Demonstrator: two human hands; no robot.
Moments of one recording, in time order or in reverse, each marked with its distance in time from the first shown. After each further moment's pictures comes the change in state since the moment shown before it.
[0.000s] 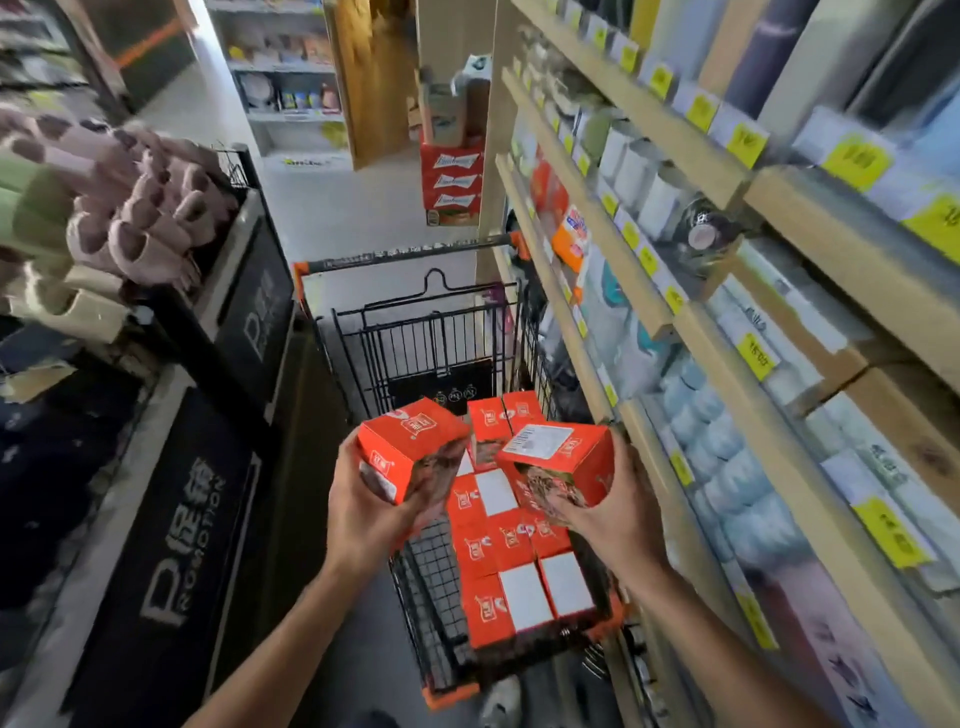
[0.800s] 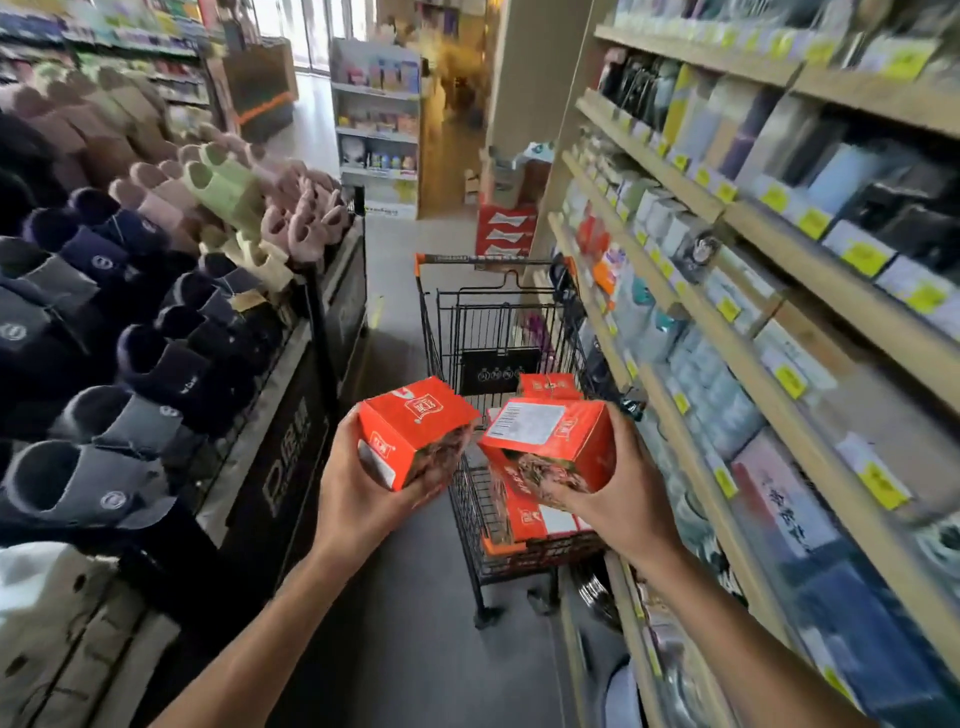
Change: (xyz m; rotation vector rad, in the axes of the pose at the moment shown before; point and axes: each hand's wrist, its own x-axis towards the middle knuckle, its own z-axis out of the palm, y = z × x) left_hand -0.282 0.069 -0.204 -0.055 0.138 0.178; right_hand -0.295 -0.135 -0.068 0.024 -0.037 -0.376
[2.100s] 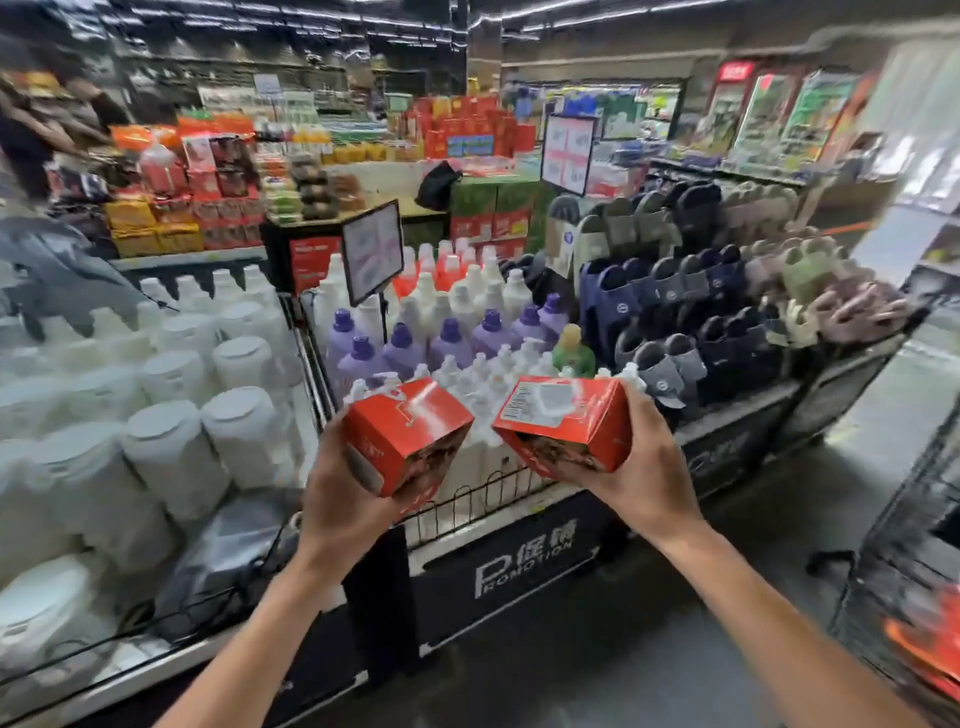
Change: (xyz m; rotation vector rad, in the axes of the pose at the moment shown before) left_hand -0.648 0.241 -0.287 0.660 1.044 -0.111; right_hand -0.425 -0.328 0.011 0.562 -0.574 -0.929
